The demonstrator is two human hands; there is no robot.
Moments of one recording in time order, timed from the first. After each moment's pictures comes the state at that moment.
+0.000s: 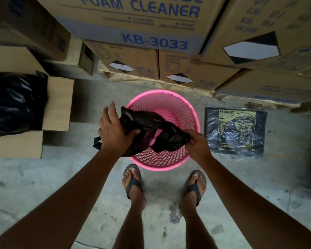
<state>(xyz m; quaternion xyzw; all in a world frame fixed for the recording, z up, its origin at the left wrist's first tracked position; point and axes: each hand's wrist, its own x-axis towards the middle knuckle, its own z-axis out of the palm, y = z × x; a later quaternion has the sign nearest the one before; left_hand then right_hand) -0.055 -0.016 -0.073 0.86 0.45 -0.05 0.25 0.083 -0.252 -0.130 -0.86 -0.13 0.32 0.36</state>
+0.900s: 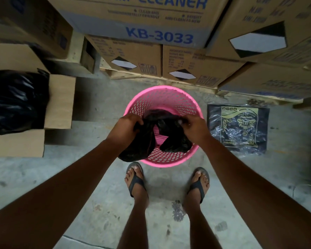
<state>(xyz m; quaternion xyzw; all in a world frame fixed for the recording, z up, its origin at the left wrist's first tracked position) -0.055 -0.001 -0.081 0.90 0.25 -0.12 0.33 0.104 -0.209 -0.120 -0.88 -0.21 0.32 0.28</state>
